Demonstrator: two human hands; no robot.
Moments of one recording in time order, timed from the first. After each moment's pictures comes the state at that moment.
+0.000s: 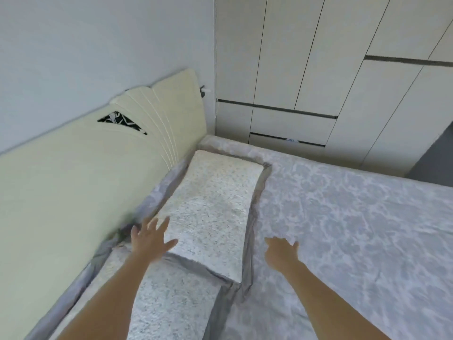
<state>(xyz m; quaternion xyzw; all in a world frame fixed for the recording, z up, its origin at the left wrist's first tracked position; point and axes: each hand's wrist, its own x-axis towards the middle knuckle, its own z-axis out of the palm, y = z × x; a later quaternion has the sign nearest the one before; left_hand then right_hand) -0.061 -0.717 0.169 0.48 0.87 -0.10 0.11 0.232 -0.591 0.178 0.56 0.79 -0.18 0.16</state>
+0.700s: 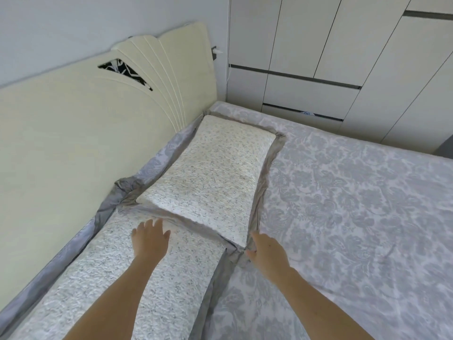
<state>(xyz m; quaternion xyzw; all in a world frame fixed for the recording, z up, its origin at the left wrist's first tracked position) -0.019 -0.780 0.072 0.39 0.92 -0.03 0.06 0.241 -0.665 0.085 0.46 0.87 -0.20 0.05</state>
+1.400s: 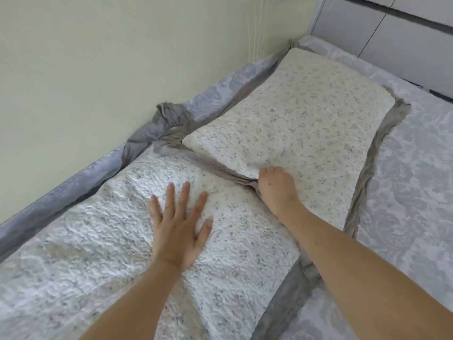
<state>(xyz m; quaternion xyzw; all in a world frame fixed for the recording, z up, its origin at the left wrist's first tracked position) -0.093 -0.804 -0.138 0.43 0.90 0.03 -0.04 -0.015 -0.578 -0.098 0.28 0.95 0.09 0.02</state>
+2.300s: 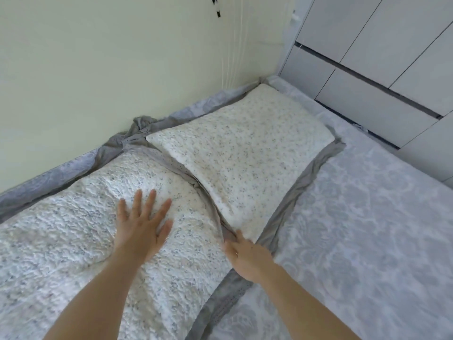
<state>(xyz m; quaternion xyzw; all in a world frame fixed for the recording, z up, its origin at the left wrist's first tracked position) -0.085 -0.819 -0.128 0.38 0.92 -0.07 0.04 0.109 -0.652 -0.063 0.29 0.89 -0.19 0.30</state>
